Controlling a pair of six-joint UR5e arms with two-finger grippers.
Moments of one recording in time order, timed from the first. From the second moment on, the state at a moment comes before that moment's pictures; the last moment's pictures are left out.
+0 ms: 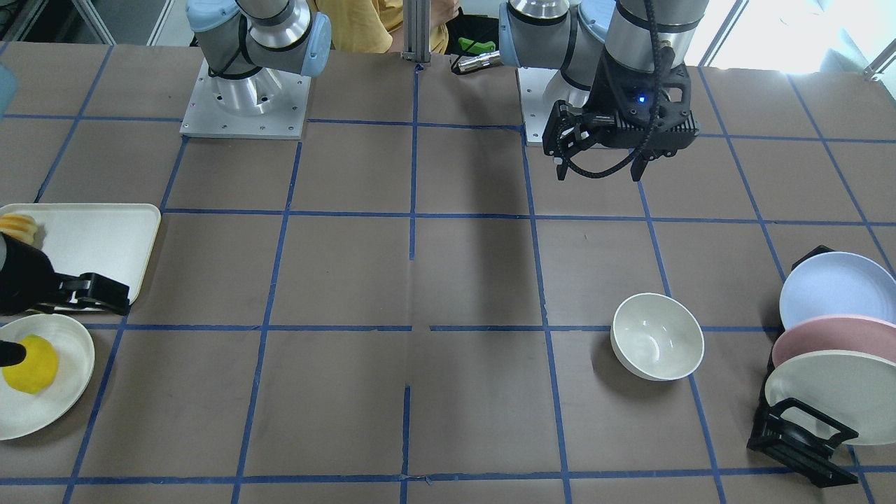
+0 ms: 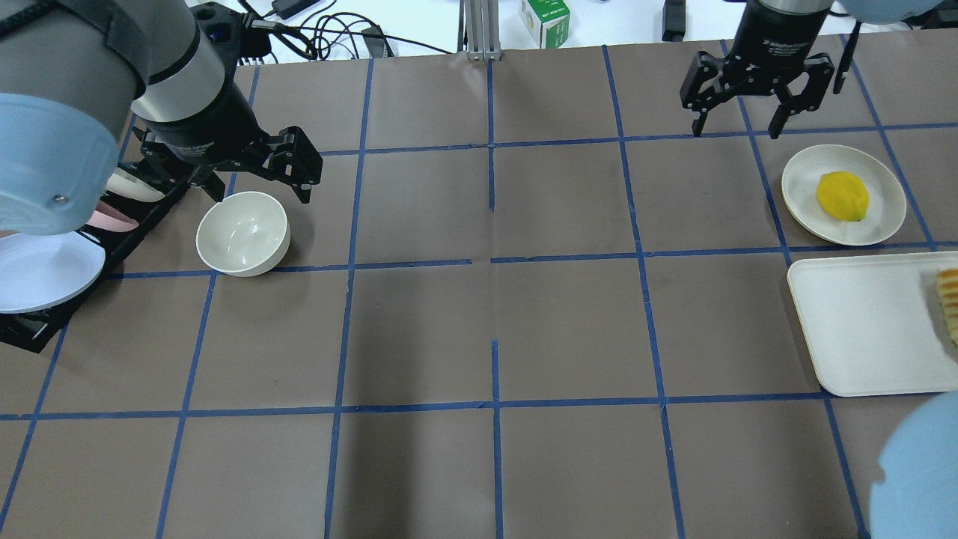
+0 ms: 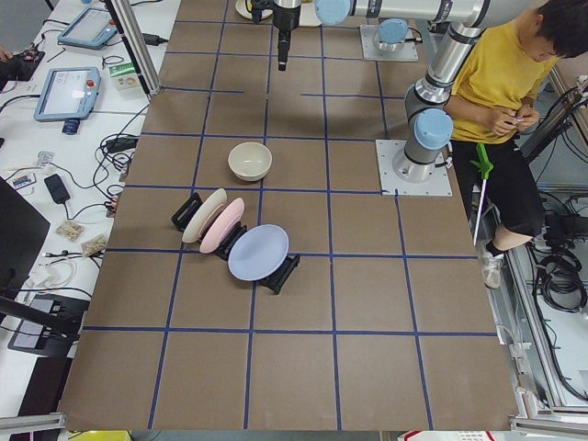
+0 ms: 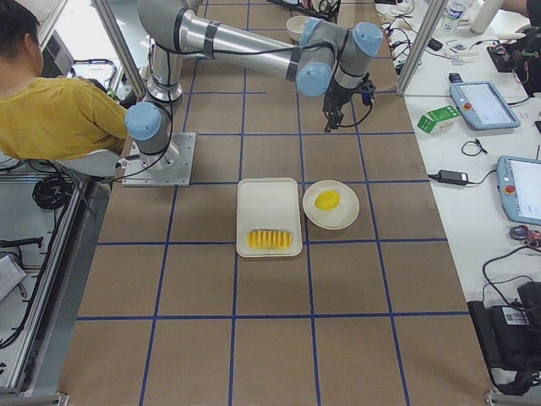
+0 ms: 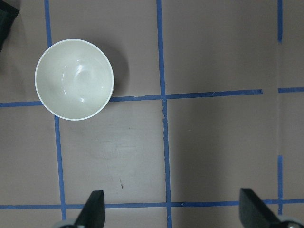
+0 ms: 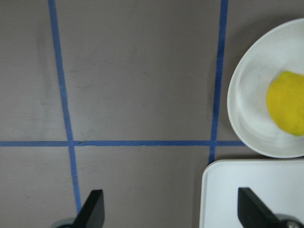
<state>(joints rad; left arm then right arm) -1.62 -1.52 -1.63 -1.49 1.63 -0.01 1.30 -1.17 1.33 -1.58 -1.59 -0.30</state>
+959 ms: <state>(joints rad) -1.62 -1.52 -1.63 -1.49 1.63 -0.01 1.14 -0.98 1.33 -1.81 -1.67 -0.70</state>
